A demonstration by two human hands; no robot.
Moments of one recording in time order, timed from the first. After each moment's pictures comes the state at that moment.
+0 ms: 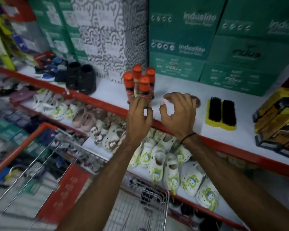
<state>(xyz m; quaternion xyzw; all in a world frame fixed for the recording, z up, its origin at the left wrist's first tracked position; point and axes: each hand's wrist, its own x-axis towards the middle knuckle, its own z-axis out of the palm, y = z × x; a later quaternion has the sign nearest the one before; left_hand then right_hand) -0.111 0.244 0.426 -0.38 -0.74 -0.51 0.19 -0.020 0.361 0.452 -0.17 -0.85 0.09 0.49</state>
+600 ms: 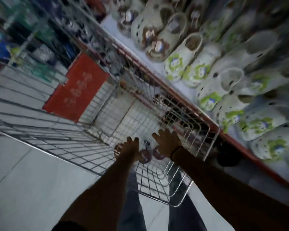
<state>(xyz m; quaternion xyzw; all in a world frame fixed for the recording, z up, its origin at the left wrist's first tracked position) 0.020 0.000 0.015 -0.12 -0.86 -0.05 -0.48 0.061 0.171 0.028 0.02 -0.93 0.06 -0.35</state>
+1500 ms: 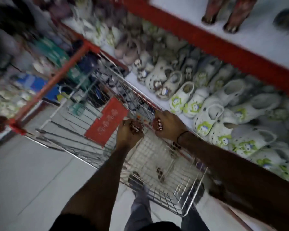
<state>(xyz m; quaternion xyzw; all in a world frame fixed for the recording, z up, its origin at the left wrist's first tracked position) -0.089 -0.017 0.174 -0.03 -0.93 -0.33 -0.16 -0.050 0.187 0.208 -0.01 -0.97 0.23 -0.08</state>
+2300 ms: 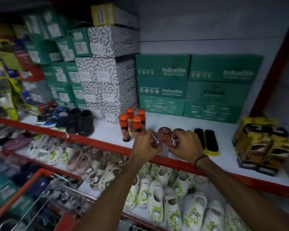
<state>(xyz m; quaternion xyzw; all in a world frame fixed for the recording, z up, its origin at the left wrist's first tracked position) -0.108 0.272 0.467 -0.46 -0.80 -0.38 0.05 0.032 0.409 0.484 -0.27 -0.94 0.03 0.21</state>
